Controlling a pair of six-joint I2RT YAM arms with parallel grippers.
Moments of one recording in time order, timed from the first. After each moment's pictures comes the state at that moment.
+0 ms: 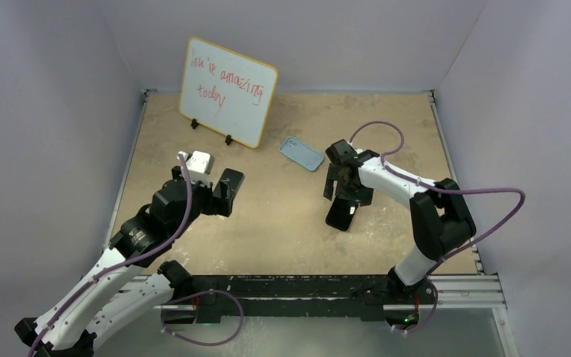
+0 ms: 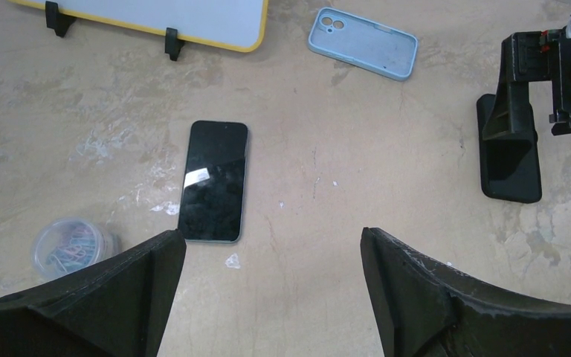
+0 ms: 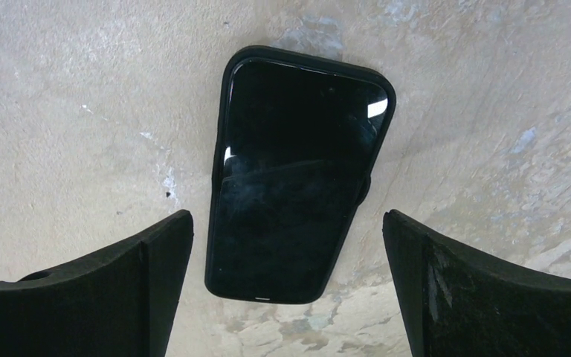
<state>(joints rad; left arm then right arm) -0.70 0.63 0.81 -0.60 -0.33 -0.25 0.50 1.63 1.05 -0.77 0.27 0.72</state>
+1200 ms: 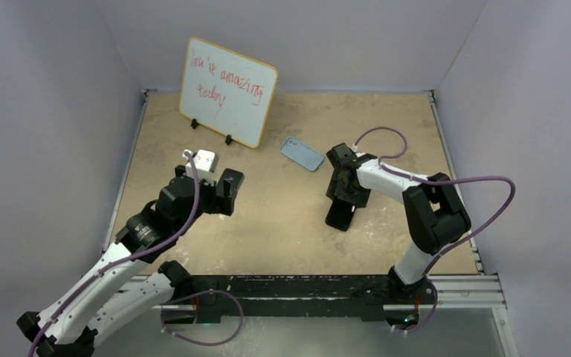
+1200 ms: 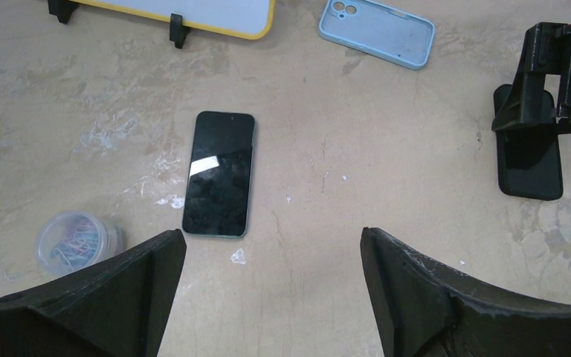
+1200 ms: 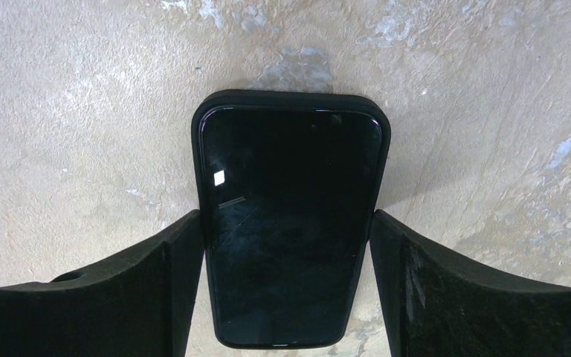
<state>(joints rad) -0.70 0.67 0.80 -0.60 -0.34 -0.25 0.48 1.70 1.02 -0.69 0.29 0.83</state>
